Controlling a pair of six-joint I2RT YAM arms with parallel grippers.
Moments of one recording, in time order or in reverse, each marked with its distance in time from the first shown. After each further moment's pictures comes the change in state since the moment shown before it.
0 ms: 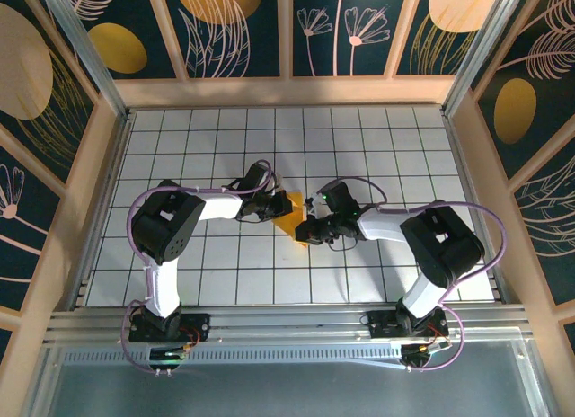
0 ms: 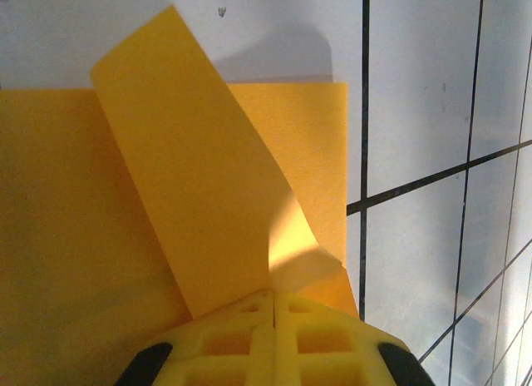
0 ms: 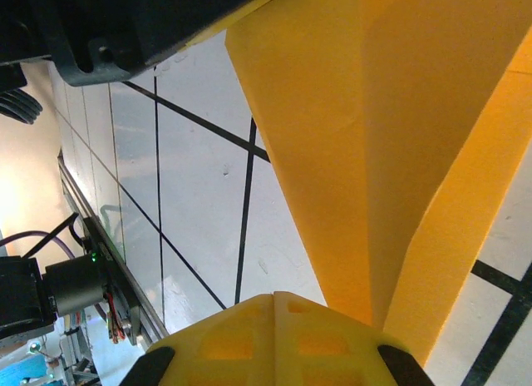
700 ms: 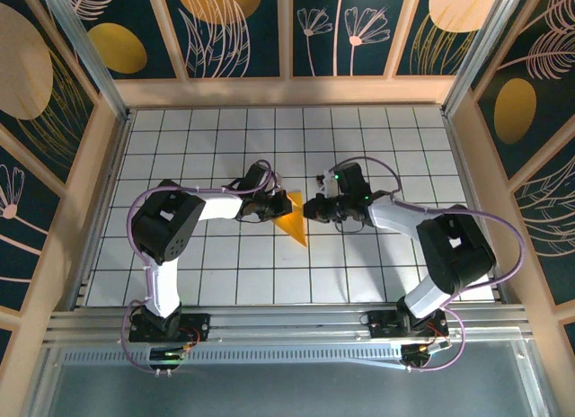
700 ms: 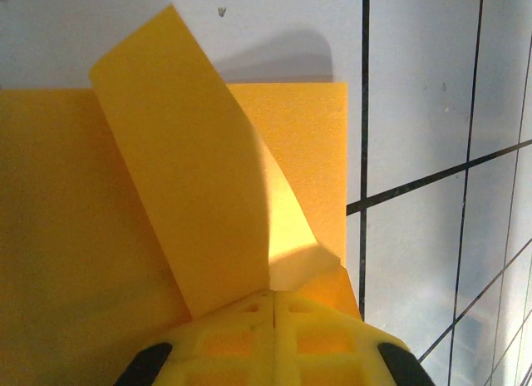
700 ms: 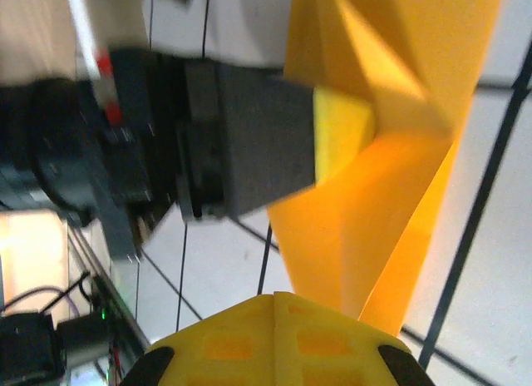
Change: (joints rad) left arm 0.000 0.000 0.000 0.000 0.001 0.000; right arm -0.091 -0.070 0.088 -0.094 0.040 -0.060
